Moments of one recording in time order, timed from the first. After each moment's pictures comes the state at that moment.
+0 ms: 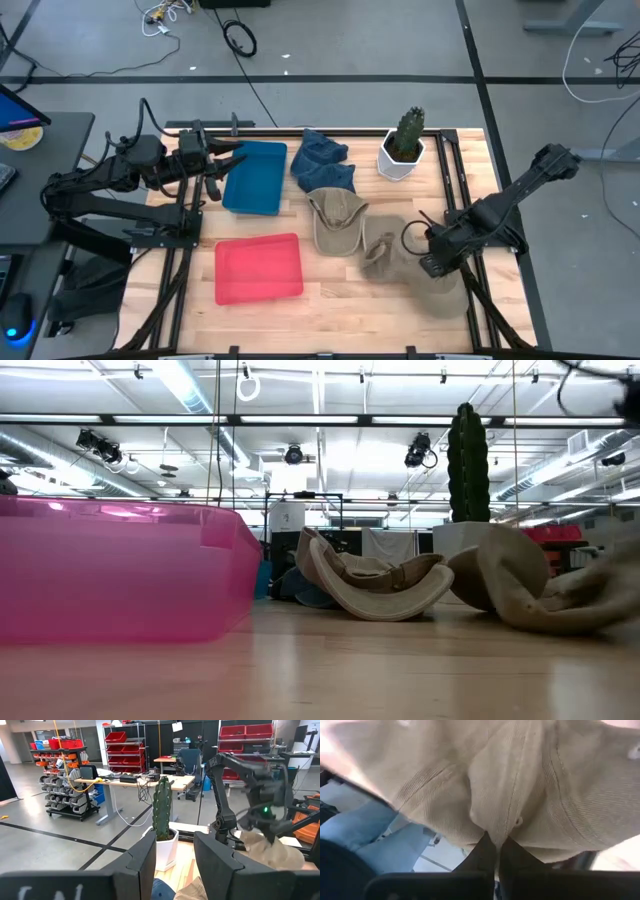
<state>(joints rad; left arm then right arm) 0.05 0.73 1.03 -0.31 -0.32 0.01 0.61 0.99 0.84 -1.07 -0.31 1.75</state>
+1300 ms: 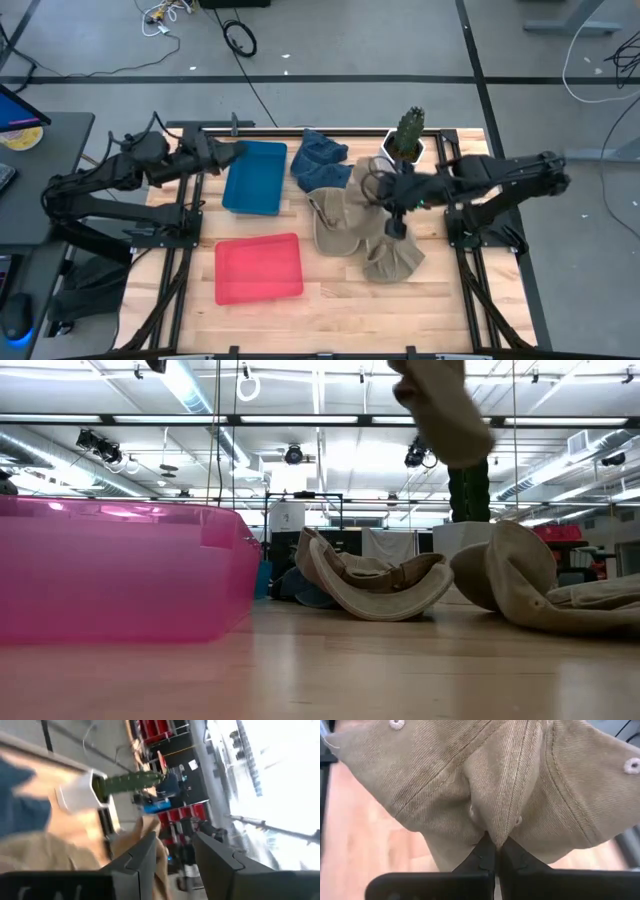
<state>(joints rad) 0.10 0.75 1.03 -0.31 -0.27 -1.34 0.21 1.34 1.56 -1.10 0.30 0.27</state>
